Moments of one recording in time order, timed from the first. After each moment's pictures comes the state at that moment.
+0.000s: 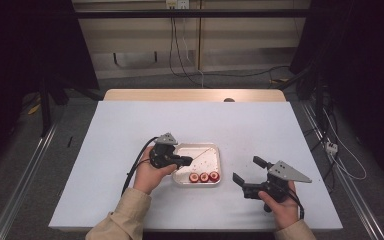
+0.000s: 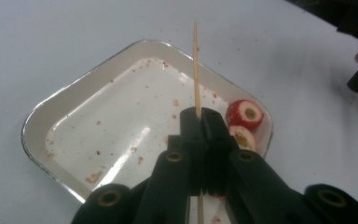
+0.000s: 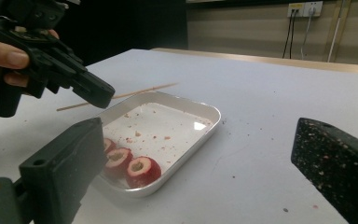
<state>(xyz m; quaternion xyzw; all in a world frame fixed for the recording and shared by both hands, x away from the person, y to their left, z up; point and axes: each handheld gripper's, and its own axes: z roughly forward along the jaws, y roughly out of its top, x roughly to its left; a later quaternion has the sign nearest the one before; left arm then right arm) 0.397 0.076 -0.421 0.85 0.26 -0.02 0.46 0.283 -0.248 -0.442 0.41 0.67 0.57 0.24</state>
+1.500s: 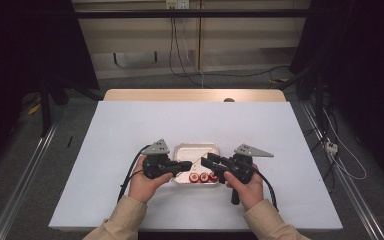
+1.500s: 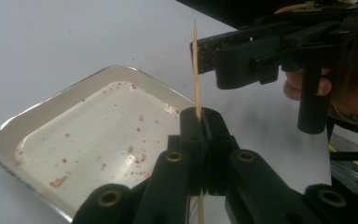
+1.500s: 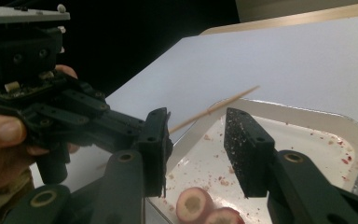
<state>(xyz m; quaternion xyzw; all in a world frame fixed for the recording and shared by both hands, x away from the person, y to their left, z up) 0.369 0.085 -0.417 0.82 0.23 -0.03 0.53 0.330 -0.174 -0.428 0.45 0.66 0.60 0.07</state>
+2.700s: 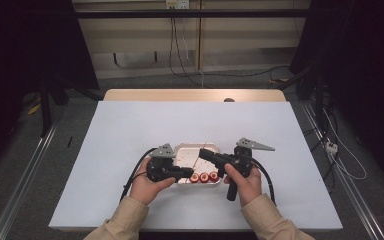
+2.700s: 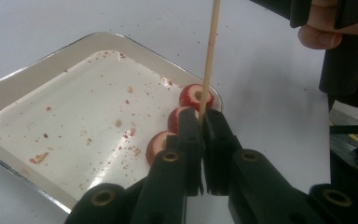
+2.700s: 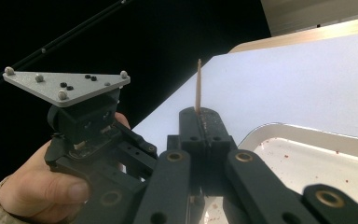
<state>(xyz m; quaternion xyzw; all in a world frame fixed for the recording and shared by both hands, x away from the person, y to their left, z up) 0.366 0.080 -0.422 0.84 0.23 -0.04 0.48 0.335 -0.171 -0.409 0.44 0.63 0.64 0.02</state>
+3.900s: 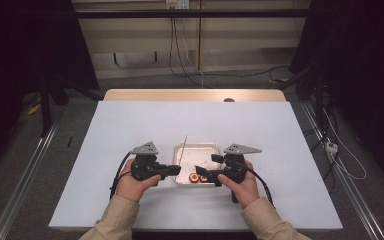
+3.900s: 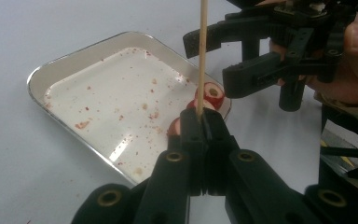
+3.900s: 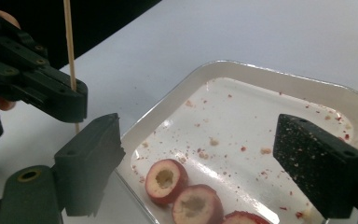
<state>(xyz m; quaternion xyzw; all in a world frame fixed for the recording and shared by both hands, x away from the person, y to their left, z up) 0.367 0.119 -0.415 0.82 0.28 -0.05 0.49 0.344 -0.165 -0.445 0.44 0.73 0.52 0.07</state>
